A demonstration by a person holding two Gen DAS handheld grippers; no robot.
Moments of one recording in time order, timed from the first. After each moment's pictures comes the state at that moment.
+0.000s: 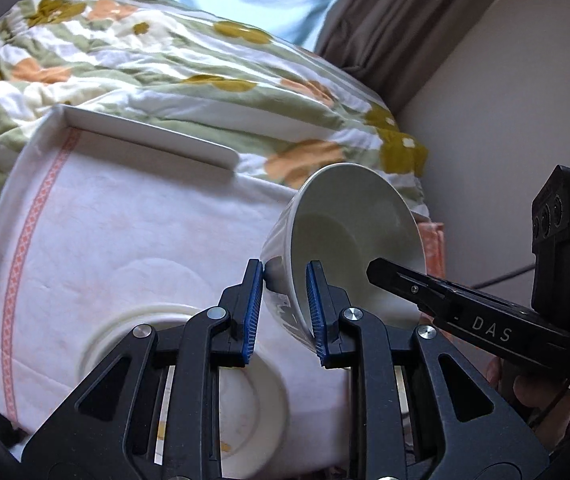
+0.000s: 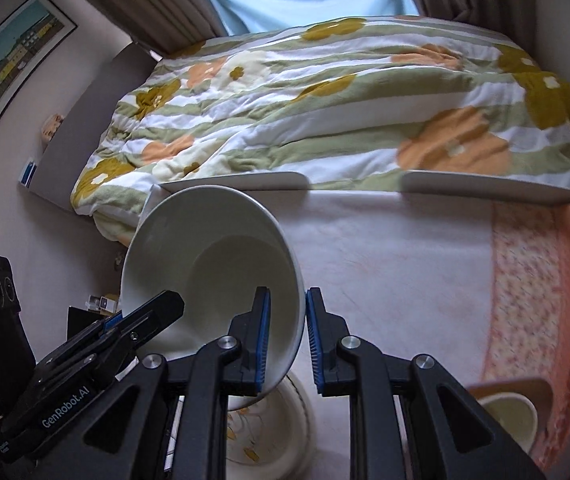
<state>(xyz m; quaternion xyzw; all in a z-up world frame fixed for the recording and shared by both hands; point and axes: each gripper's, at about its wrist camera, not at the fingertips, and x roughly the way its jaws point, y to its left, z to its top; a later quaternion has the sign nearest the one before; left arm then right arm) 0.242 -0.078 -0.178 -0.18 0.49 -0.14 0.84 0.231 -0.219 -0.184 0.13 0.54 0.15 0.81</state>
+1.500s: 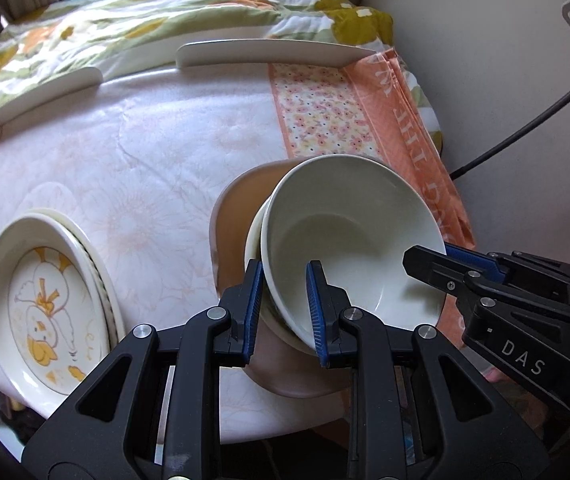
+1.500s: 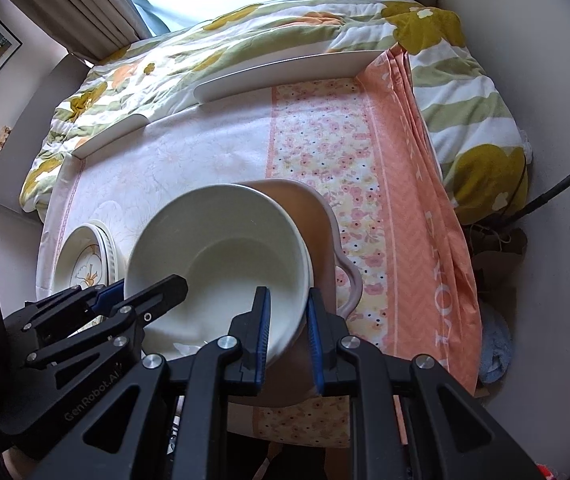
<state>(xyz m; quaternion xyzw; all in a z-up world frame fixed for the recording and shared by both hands) 0.171 -0.264 -0.237 0.00 0.57 -0.16 0.81 0.115 -0.369 -0.241 0.12 0.57 0.06 0.81</state>
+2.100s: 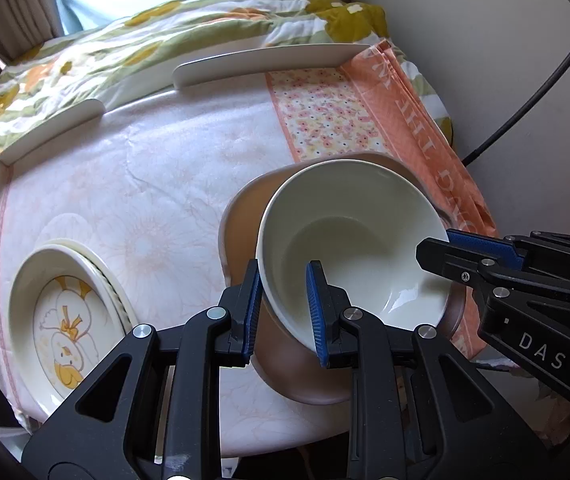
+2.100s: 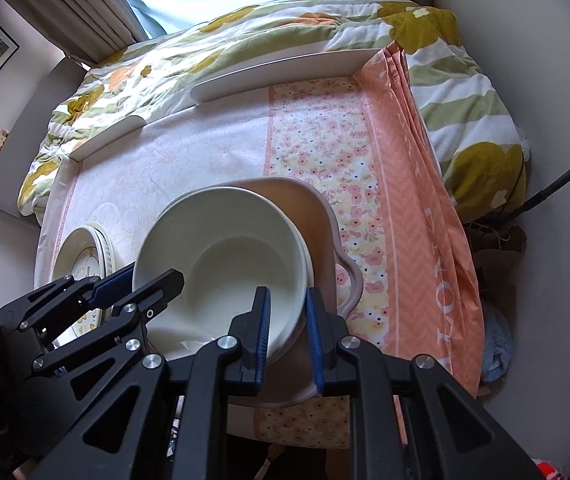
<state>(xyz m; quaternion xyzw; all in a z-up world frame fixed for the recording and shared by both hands) 0.168 -0.271 -0.238 0.07 0.54 -0.16 0.82 0.114 -0.367 -0.241 0.12 0.57 0.06 0.81</state>
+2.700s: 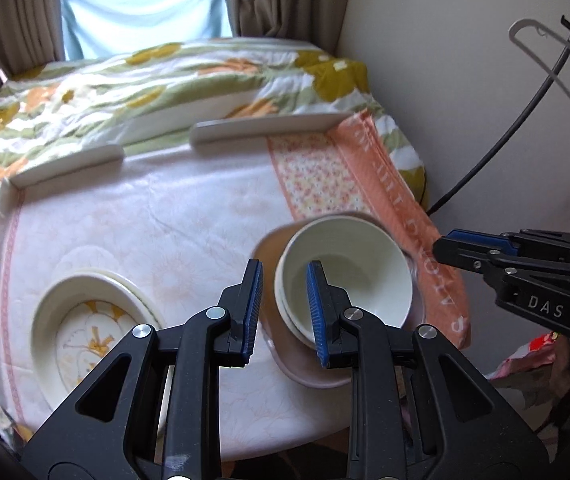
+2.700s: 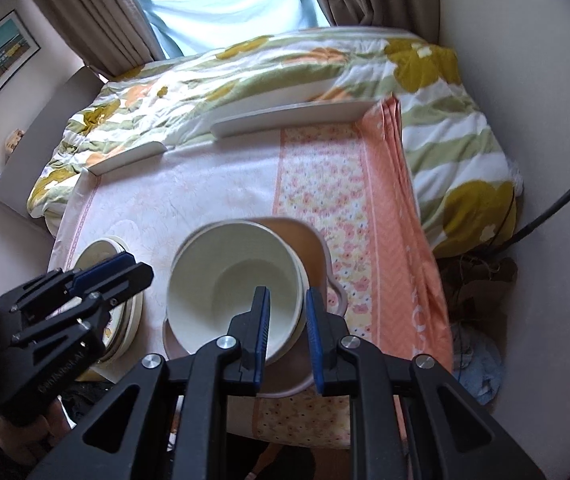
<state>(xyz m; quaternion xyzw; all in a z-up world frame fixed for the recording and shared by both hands) 0.153 -0.230 -0.172 0.02 0.47 -0.20 0.86 0.095 -0.375 -0.187 0.09 0.52 0.07 0.85</state>
